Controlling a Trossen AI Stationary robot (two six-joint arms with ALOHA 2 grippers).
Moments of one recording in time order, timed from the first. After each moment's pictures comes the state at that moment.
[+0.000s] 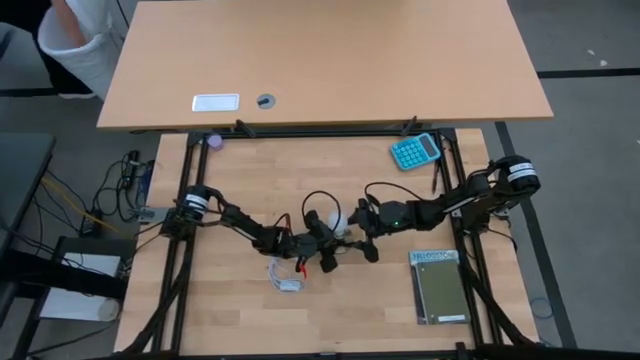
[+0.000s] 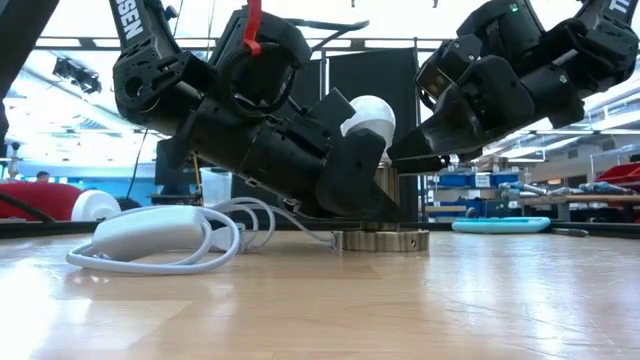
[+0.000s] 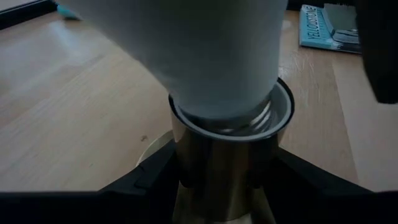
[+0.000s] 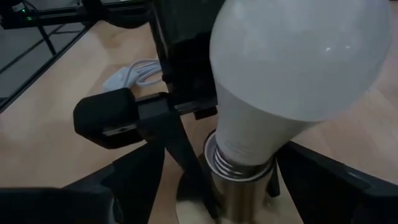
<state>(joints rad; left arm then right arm) -0.22 2.12 0.93 0.73 -0.52 -0.27 0.11 1.57 0.47 0.72 0.01 0.11</state>
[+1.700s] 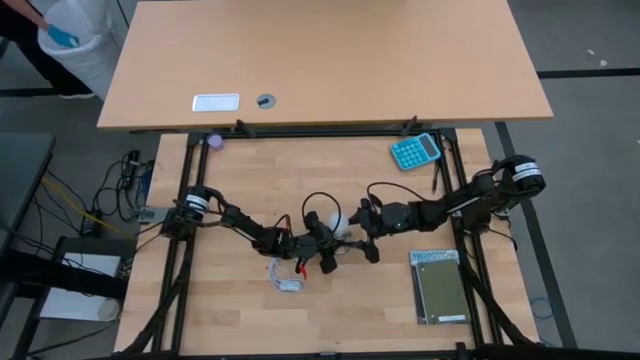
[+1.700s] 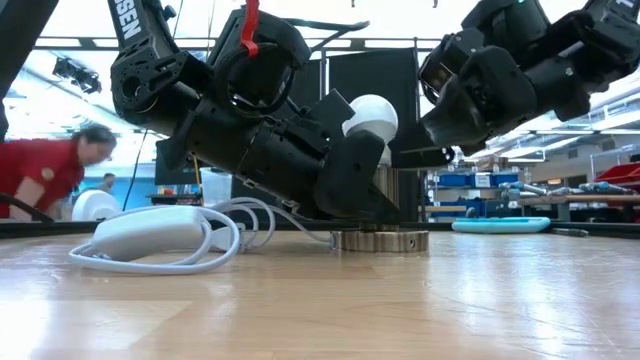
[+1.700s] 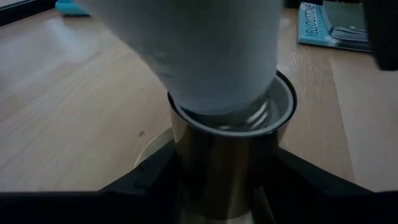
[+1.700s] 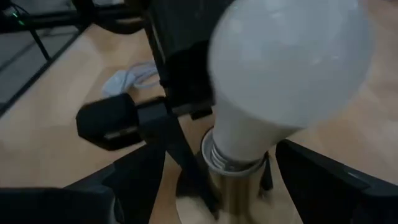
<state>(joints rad) -0.22 2.12 0.93 0.72 -0.52 -0.28 0.14 1.53 0.47 0.67 0.06 0.15</state>
